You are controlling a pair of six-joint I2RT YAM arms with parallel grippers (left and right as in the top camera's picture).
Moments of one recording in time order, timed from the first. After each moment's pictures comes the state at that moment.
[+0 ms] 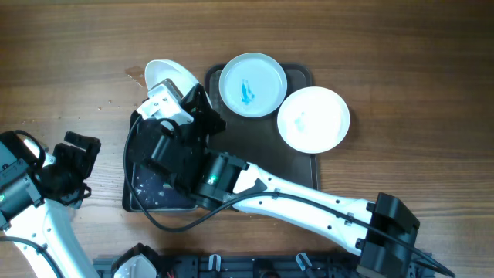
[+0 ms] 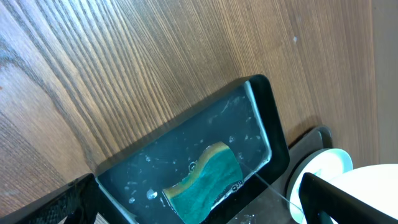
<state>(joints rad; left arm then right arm) 0.68 1.08 1.01 -1.08 0.31 -0.55 1.18 1.86 1.61 -0.33 1.15 -0.12</state>
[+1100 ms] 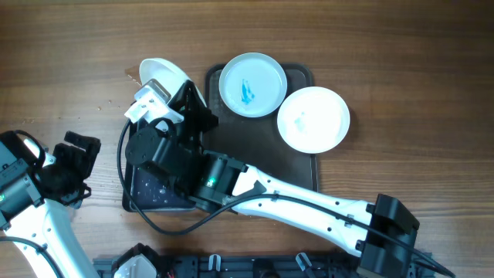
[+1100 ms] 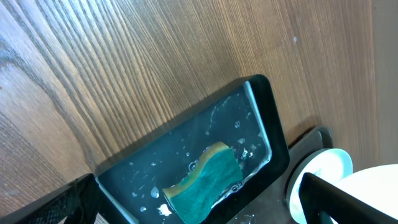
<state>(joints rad) 0.68 1.08 1.01 -1.08 0.31 -0.55 1.19 1.86 1.61 -0.20 1.13 -0.31</state>
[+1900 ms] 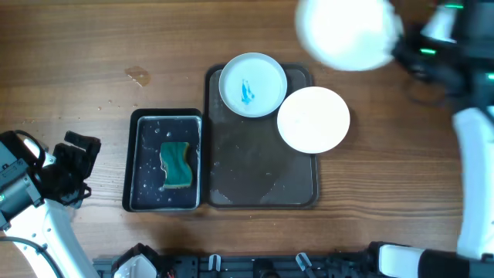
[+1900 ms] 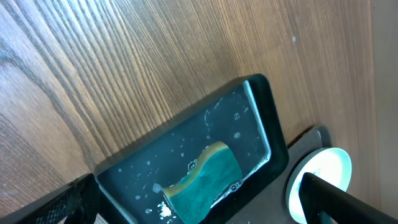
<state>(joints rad) 0.68 1.08 1.01 -1.08 0.31 -0.55 -0.19 1.48 1.63 -0.97 -0.22 0.57</state>
